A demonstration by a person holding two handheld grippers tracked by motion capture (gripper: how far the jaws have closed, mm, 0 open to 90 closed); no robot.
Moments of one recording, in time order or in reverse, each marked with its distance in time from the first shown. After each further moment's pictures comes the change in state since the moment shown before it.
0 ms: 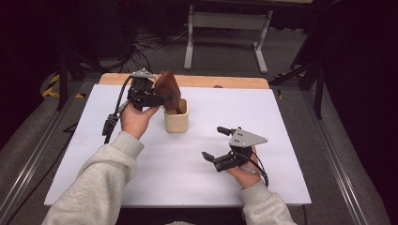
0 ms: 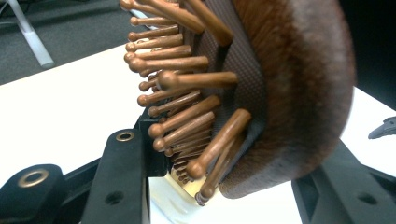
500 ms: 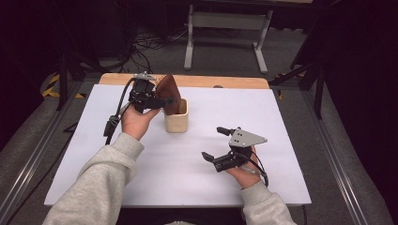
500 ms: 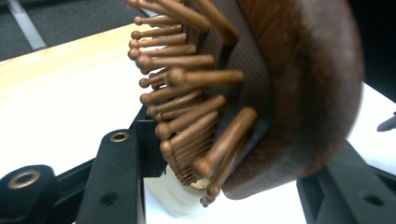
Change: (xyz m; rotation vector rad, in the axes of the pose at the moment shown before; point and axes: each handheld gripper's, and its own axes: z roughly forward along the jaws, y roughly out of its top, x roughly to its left) left arm 0.006 -0.007 0.006 0.042 -0.003 -0.030; right arm 0.000 0.000 0.001 0.005 0.007 0.002
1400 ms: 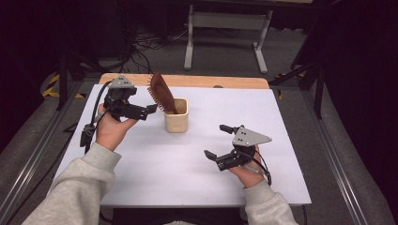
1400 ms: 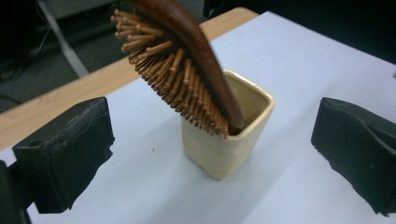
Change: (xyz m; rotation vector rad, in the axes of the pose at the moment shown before) left arm -0.002 -0.027 -0.071 -0.093 0.090 0.177; right arm -0.002 0.009 -0.010 -0.017 -0.013 -0.018
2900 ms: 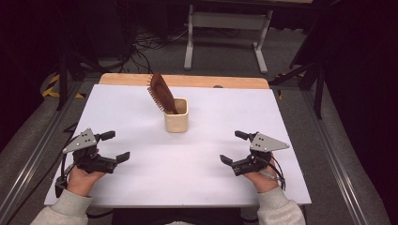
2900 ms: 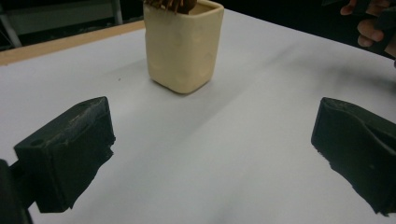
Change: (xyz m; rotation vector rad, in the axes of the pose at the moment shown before) left arm -0.003 -0.156 -0.048 -0.142 -0.148 -0.032; right arm -0.012 -0.026 -0.039 0.009 -0.029 0.058
